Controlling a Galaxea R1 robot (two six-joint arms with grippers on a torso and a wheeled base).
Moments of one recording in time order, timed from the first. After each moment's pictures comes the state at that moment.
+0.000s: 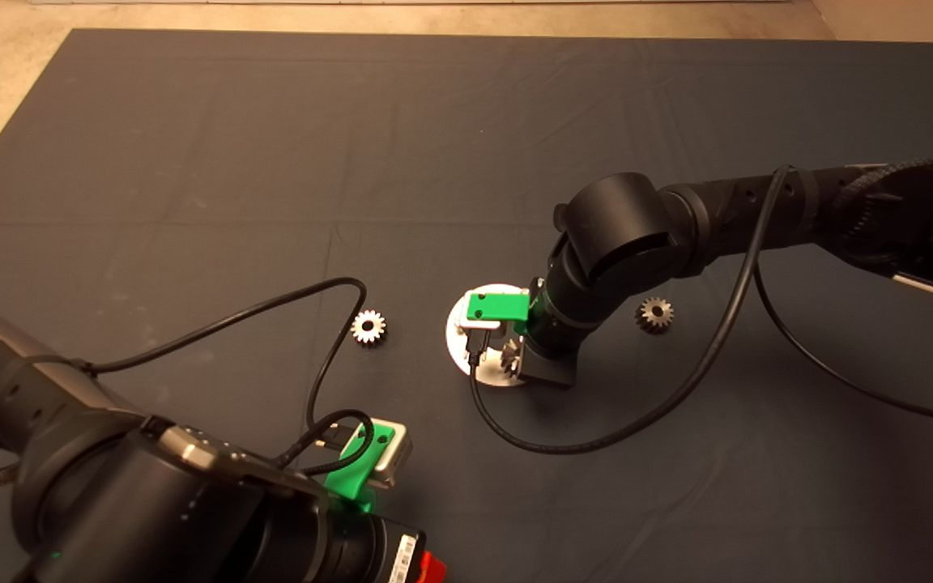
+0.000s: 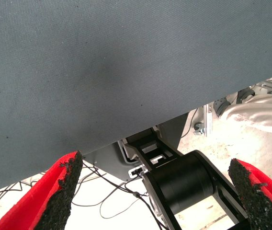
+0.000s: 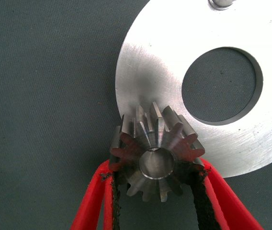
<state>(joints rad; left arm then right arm) -0.11 2.47 -0.34 0.62 1.53 -1.78 0.29 2.79 -1.04 -0.39 -1.53 0.43</state>
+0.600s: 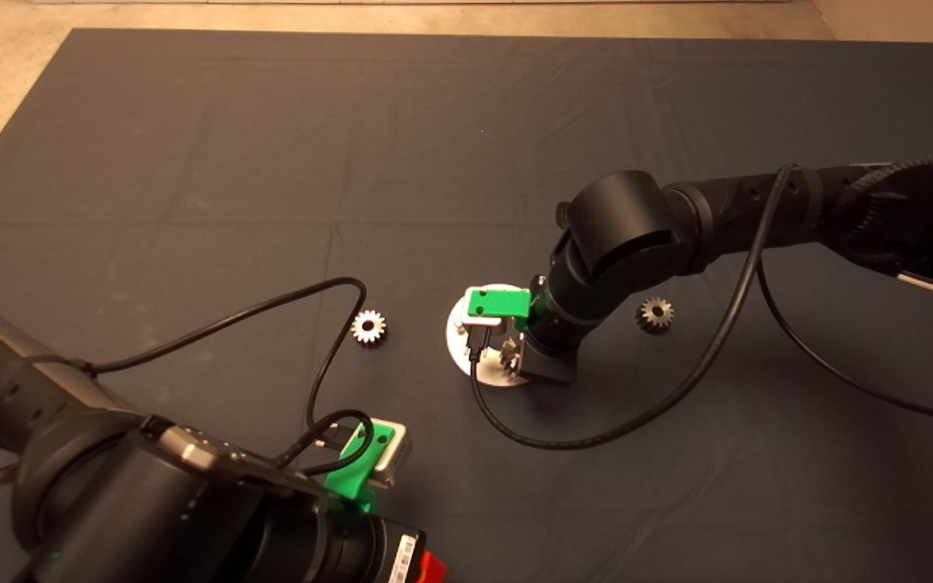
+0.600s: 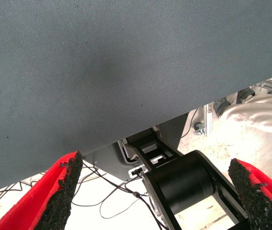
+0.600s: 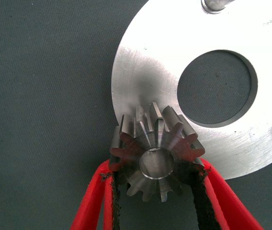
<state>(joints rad) -0.11 2.47 -0.34 0.62 1.53 -1.78 0.29 2.78 -1.04 -0.39 -1.52 0.42</state>
